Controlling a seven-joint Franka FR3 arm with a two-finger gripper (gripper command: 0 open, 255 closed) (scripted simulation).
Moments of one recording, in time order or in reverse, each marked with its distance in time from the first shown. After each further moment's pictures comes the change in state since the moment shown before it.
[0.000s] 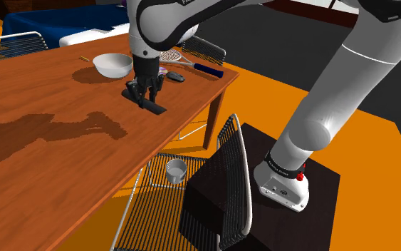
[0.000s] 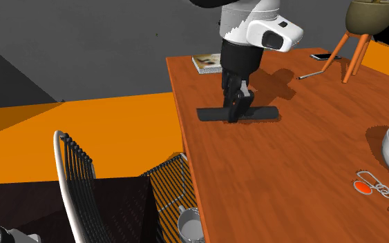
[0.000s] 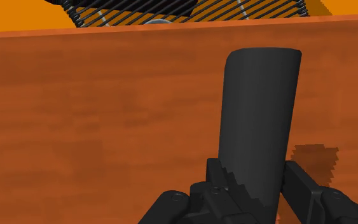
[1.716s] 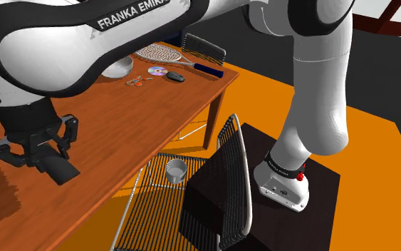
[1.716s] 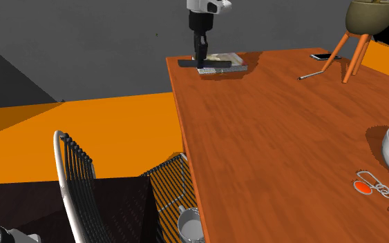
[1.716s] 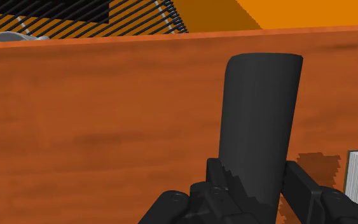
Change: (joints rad) arm 0.398 0.501 0.155 0.621 -0.311 -0.153 0.642
